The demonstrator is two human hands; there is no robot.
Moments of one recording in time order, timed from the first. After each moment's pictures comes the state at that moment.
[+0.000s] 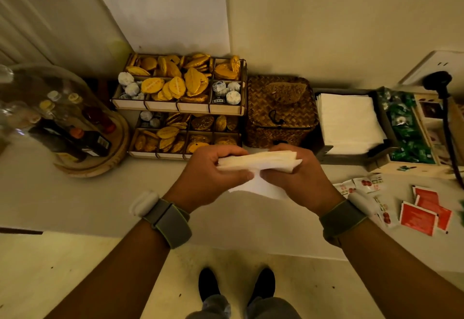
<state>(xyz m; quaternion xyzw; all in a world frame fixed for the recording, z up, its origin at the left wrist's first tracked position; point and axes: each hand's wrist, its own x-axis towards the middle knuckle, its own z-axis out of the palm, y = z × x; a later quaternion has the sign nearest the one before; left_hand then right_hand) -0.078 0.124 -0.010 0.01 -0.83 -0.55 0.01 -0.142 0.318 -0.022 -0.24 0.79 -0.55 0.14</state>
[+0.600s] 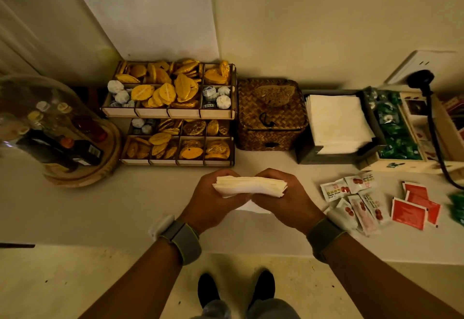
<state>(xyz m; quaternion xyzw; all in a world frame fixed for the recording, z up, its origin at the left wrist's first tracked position) -0.065 0.146 -0.067 0.09 -0.78 -0.62 -0.03 -0.118 0.325 -0.063 -0.20 0.77 -0.58 0.21</state>
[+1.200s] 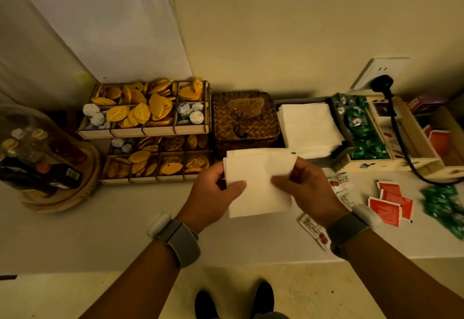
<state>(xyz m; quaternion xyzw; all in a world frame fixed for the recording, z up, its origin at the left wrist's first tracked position) -0.095 0.185 -0.031 0.07 -0.76 -0.64 -0.03 -0.149 0.396 -0.043 -0.06 0.72 -0.67 0.18</state>
